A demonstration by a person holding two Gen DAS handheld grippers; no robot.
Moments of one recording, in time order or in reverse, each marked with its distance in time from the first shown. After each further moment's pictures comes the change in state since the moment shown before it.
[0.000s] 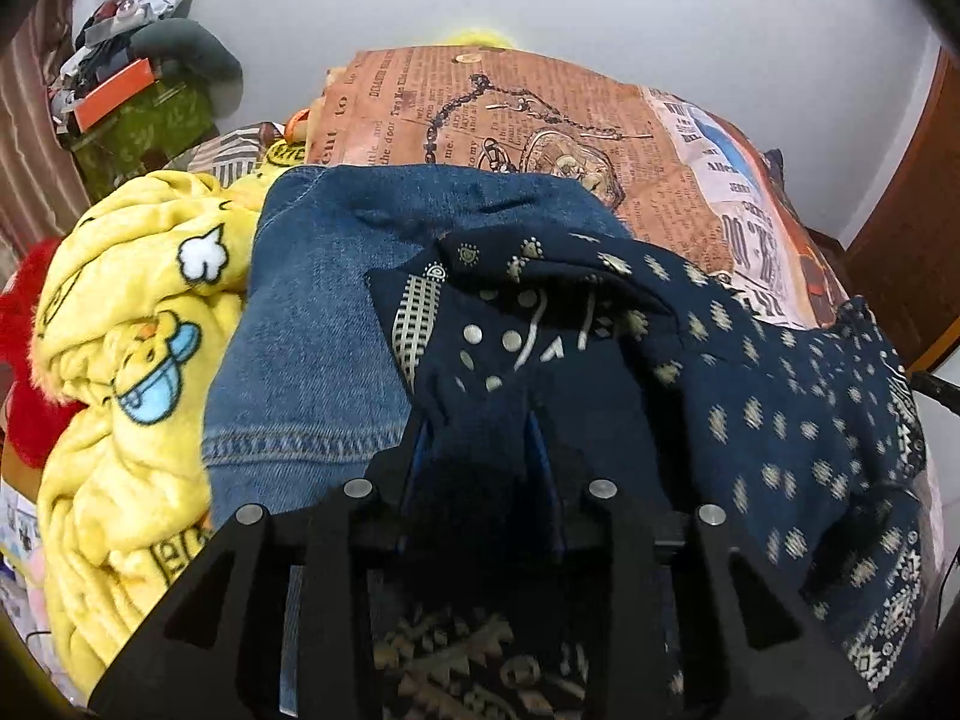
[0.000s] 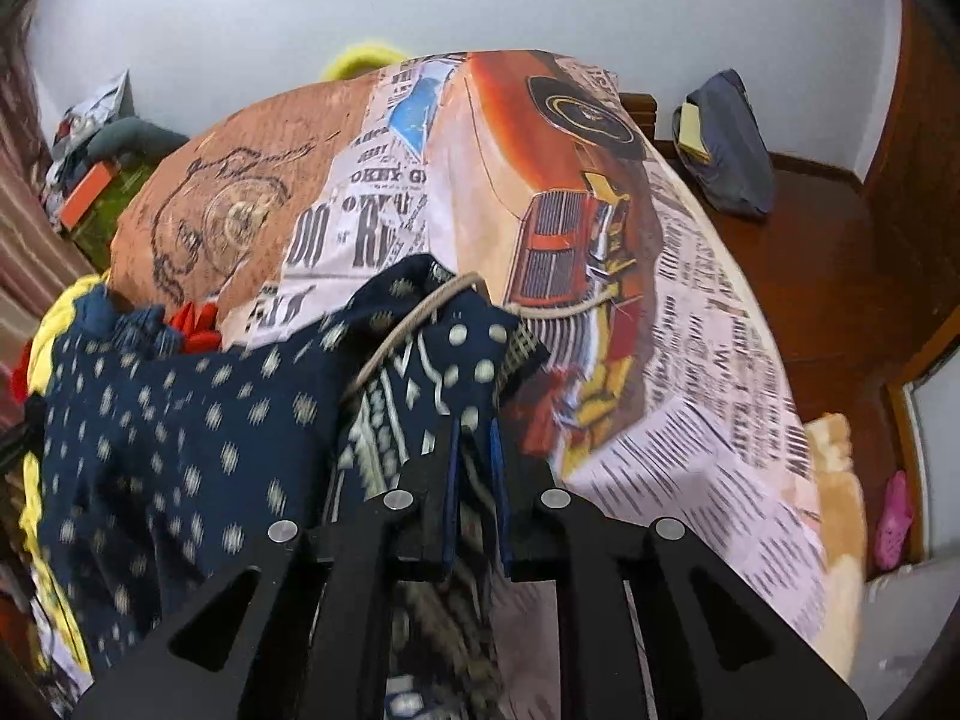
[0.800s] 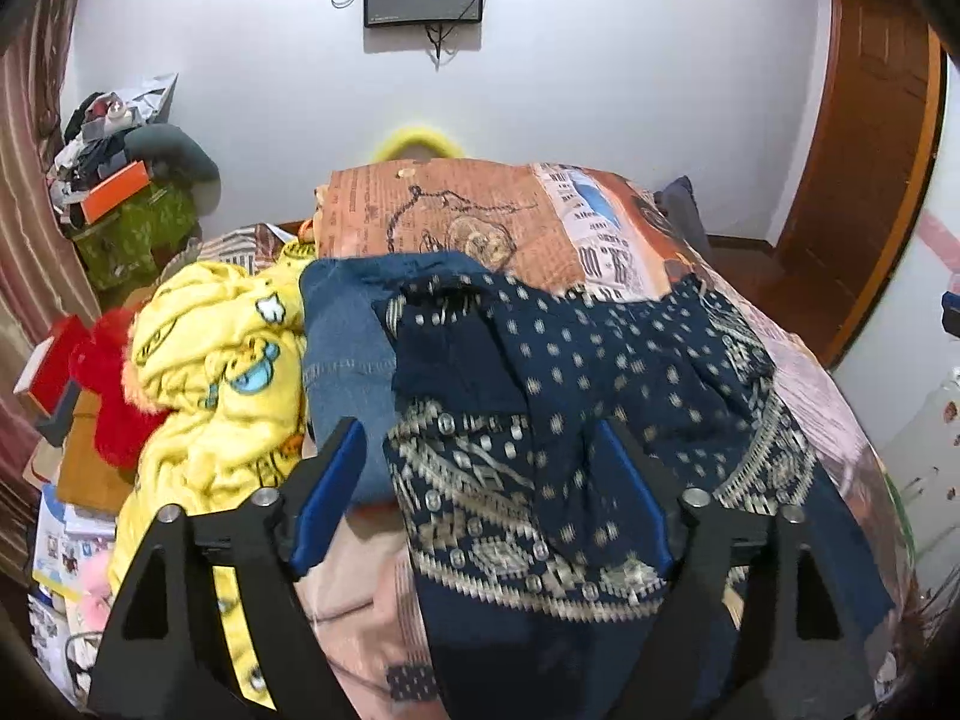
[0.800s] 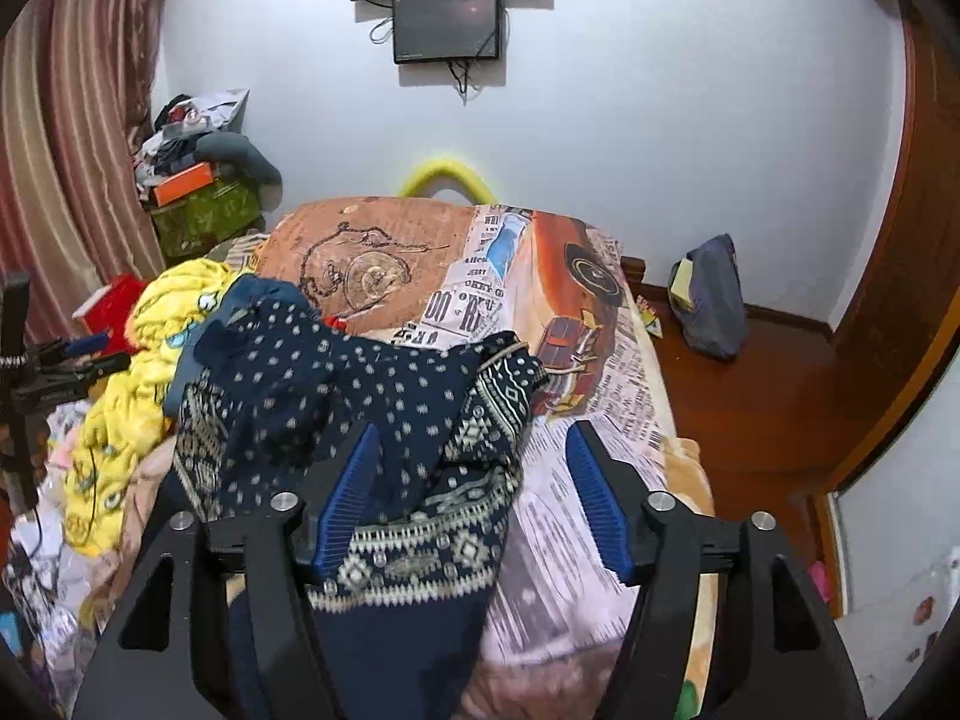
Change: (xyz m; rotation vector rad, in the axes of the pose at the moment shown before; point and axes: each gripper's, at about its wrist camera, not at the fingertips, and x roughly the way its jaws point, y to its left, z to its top) left arm -0.204 -0.018 -0.089 0.151 -0.186 -0.083; right arm -0.236 0.066 -0.097 -0.219 -0.267 -0.042
